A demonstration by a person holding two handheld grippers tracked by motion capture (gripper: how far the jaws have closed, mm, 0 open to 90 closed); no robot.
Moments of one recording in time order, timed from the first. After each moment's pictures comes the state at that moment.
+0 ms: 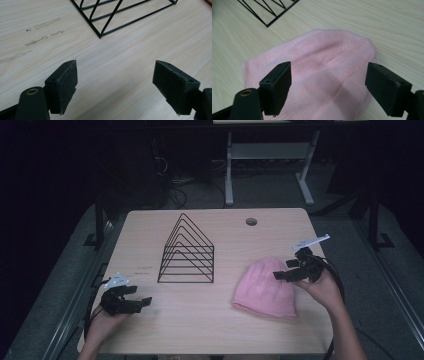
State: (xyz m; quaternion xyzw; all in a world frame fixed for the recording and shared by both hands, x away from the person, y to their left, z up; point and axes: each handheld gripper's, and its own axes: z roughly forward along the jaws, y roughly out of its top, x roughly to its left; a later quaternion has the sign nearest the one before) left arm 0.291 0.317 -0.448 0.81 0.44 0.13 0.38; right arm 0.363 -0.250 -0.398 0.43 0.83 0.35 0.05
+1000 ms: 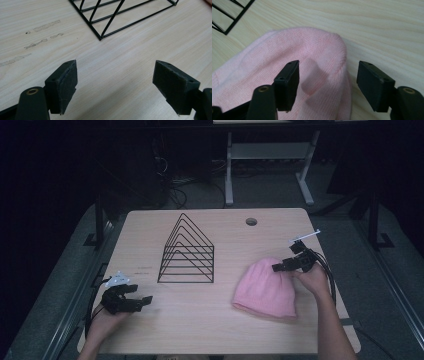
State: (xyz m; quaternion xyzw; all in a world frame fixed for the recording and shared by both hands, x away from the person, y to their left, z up) left arm 0.294 0.316 -0.447 0.81 0.43 0.13 0.37; right arm 0.415 -0.257 -0.440 0.50 0.81 0.32 0.01
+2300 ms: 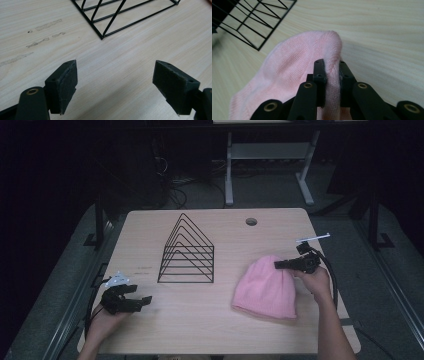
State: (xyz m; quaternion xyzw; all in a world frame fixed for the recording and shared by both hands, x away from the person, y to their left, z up) left arm 0.294 0.317 -0.447 0.81 0.44 0.13 0.37; right arm 0.405 -0.271 -0.439 0.49 0.77 0.41 -0.03
